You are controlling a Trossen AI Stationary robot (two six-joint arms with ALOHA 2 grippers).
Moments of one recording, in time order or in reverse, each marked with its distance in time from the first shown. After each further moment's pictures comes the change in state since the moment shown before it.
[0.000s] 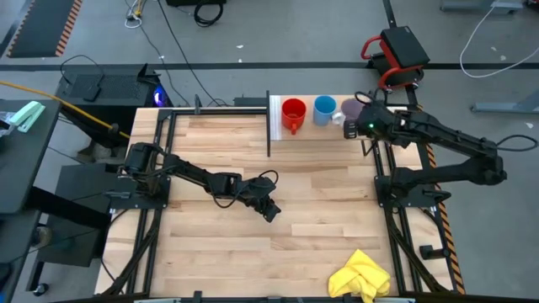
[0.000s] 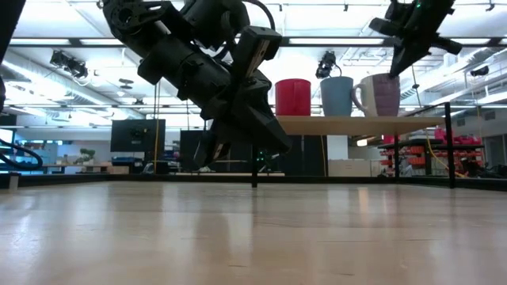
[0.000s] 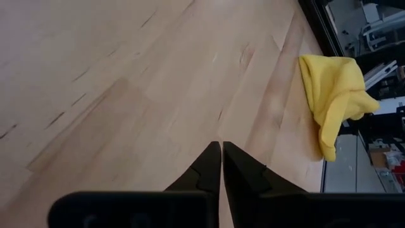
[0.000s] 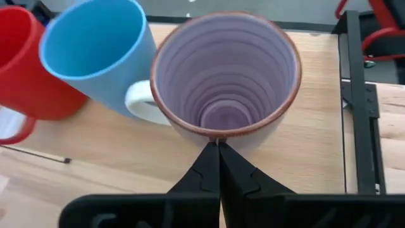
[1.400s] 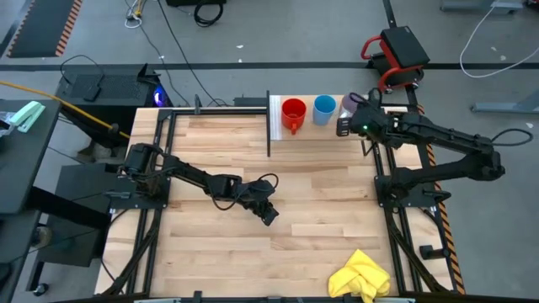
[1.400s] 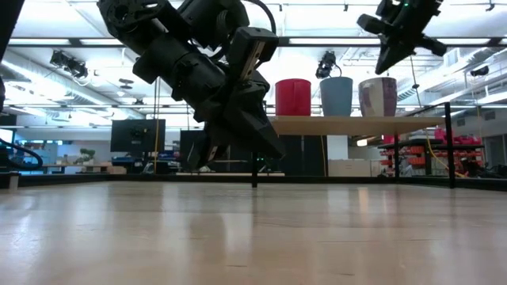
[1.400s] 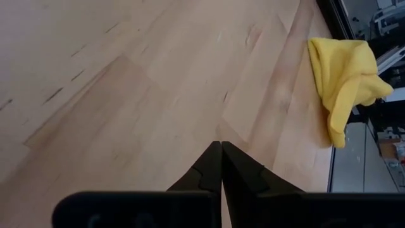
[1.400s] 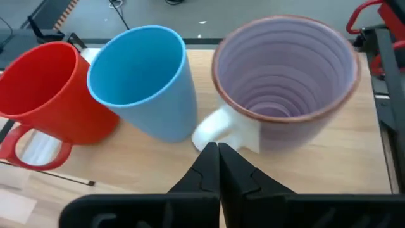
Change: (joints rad) left arm -0.021 0.000 0.000 -0.038 0.000 0.009; right arm 0.049 0.049 0.000 0.111 0.073 0.040
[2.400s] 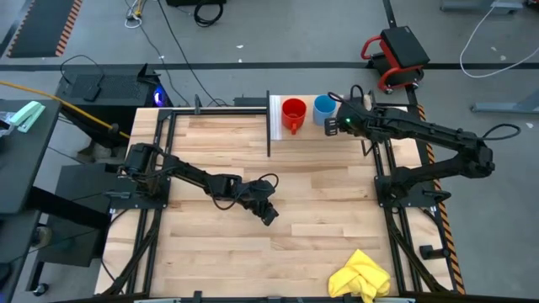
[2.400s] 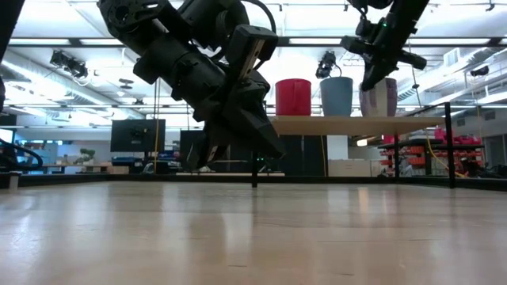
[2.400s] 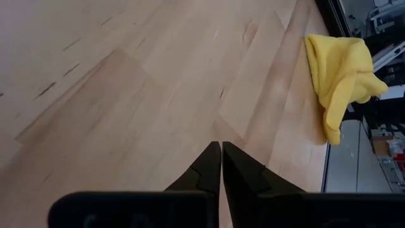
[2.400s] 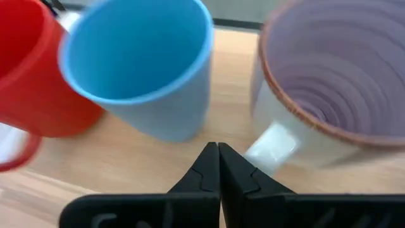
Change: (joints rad) left arm 0.005 0.000 0.000 0.000 0.026 -0.010; right arm -0.096 0.148 0.001 0.109 -0.096 -0.129
